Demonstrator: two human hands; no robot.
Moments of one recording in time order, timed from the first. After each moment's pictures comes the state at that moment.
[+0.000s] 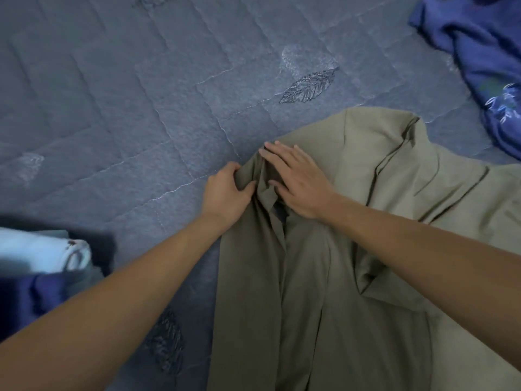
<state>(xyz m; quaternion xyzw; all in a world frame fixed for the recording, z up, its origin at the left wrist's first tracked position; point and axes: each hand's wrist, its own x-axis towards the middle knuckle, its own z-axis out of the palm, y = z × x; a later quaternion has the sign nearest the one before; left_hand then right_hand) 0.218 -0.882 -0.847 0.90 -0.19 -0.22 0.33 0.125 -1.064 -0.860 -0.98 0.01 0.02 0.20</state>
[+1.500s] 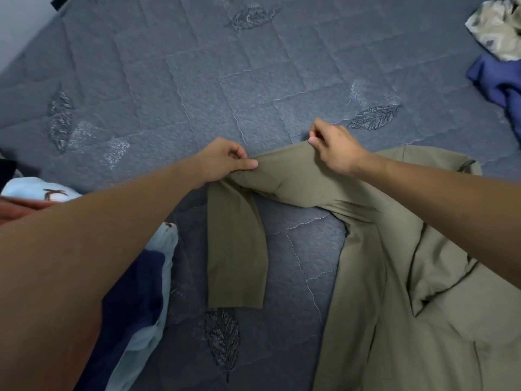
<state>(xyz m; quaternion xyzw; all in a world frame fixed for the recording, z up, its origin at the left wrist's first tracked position) 0.368 -0.769 -0.811 0.80 -0.18 -0.40 0.40 0.252 -1.038 -0.800 -0.95 0.11 0.08 0.28</state>
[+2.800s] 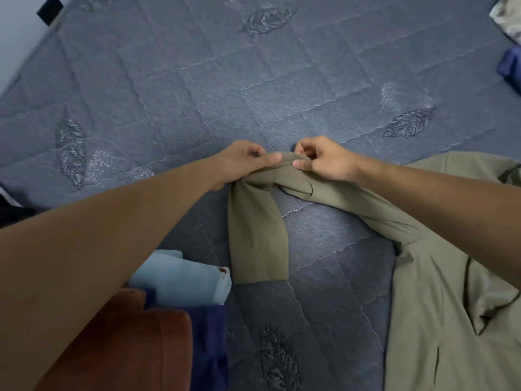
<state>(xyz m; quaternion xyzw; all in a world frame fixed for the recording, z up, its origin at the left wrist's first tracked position) 0.446 -0.756 -0.829 0.74 -0.23 -0.47 0.43 0.329 -0.964 -0.816 -0.86 0.14 0.19 0.46</state>
